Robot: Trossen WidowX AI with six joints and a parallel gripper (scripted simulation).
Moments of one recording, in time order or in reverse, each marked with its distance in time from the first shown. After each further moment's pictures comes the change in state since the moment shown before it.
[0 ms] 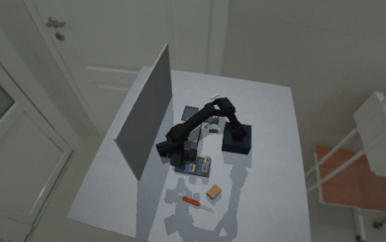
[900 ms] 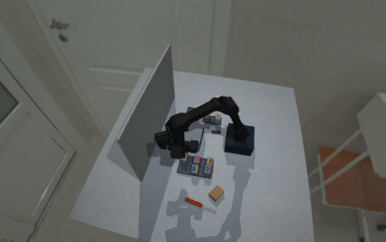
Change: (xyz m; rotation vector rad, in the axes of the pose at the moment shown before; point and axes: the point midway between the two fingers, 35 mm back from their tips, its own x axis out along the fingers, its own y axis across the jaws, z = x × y) arm -0.073 -0.011 -0.011 -0.011 0.009 0.008
